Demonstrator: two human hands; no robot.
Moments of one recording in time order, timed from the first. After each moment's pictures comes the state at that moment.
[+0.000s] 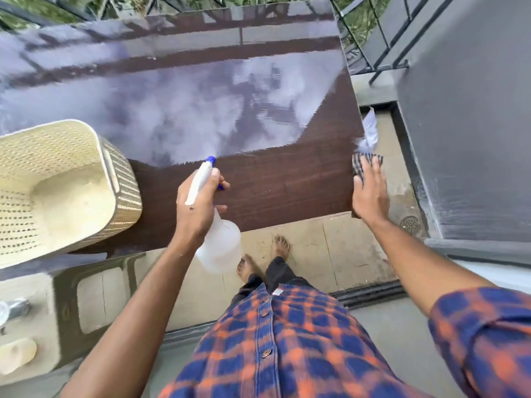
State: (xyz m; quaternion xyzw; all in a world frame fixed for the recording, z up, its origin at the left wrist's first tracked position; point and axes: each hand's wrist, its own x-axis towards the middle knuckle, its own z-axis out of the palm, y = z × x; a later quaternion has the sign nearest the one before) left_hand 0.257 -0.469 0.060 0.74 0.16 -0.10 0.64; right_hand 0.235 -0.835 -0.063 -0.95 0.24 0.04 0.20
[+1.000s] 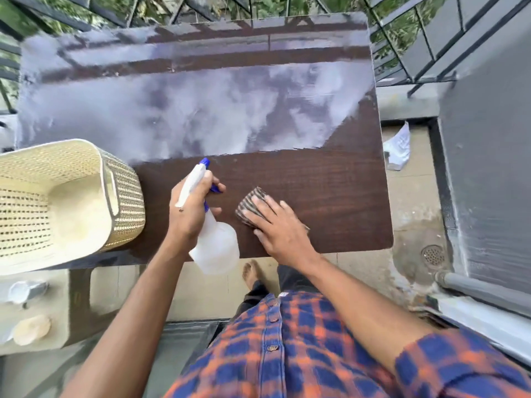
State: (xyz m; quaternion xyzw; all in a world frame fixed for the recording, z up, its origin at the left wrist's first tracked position) left_hand 0.312 -0.486 0.070 0.75 0.24 -0.08 0.61; right_hand 0.264 -0.682 -0.072 -0.94 -0.26 0.08 0.19
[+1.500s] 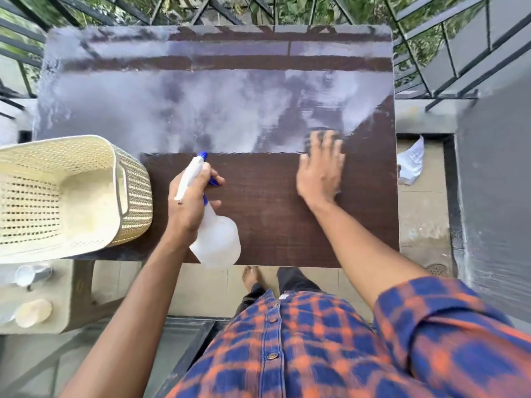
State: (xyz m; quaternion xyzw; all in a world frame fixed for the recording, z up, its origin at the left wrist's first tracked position) left_hand 0.331 -0.477 0.076 0.72 0.28 -0.05 0.63; right_hand 0.411 -0.705 -0.063 -0.98 0.11 0.04 0.19
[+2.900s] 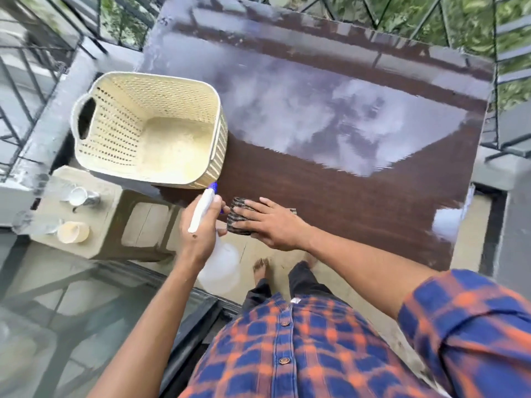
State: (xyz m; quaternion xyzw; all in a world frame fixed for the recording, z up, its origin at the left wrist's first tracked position) left_hand 0.182 -0.400 0.058 0.70 0.37 0.05 0.60; right_hand 0.286 -0.561 -0.085 -0.75 -0.63 0.13 0.16
